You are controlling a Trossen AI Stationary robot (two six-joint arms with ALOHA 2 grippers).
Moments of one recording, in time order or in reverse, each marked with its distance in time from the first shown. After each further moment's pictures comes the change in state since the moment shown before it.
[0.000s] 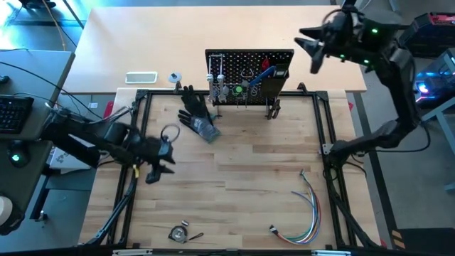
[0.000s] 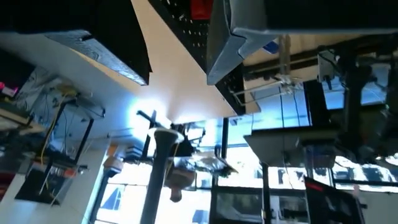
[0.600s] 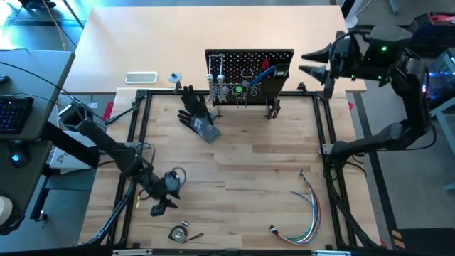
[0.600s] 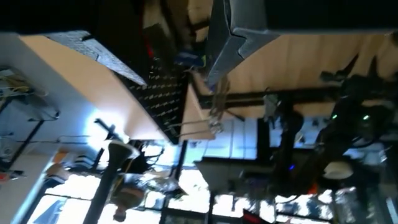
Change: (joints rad) left arm -0.392 0.276 -0.285 0.580 -0.046 -0.312; right arm 0.175 -0.092 0.000 -0.190 0.001 -0.062
